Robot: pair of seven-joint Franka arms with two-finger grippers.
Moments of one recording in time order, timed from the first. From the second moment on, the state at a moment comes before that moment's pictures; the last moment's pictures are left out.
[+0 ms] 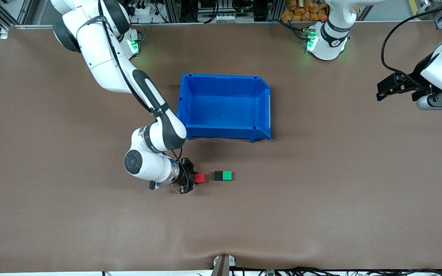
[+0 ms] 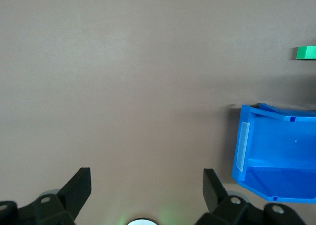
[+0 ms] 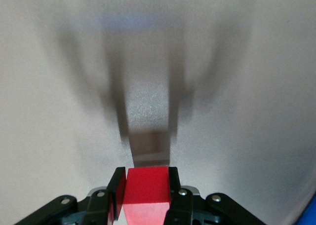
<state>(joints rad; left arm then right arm) 0.01 0.02 -0.15 -1.51 0.03 1.52 -0.11 0.47 0.95 -0.01 -1.26 0.53 2.32 1.72</state>
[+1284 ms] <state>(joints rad) 0.01 0.02 -0.15 -1.51 0.03 1.52 -0.11 0.51 0.98 -0.01 -1.25 0.53 2.37 1.76</state>
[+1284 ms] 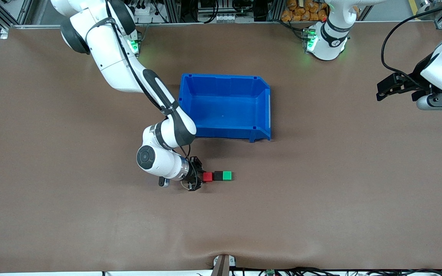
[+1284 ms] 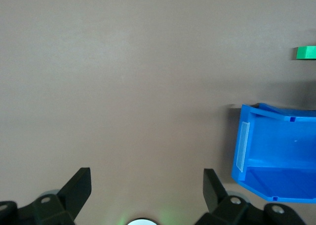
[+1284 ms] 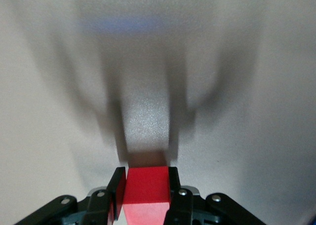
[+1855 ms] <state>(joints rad) 0.01 0.02 -0.15 -1.51 0.03 1.52 -0.11 0.52 0.99 -0.01 -1.23 0.53 2.38 1.78</state>
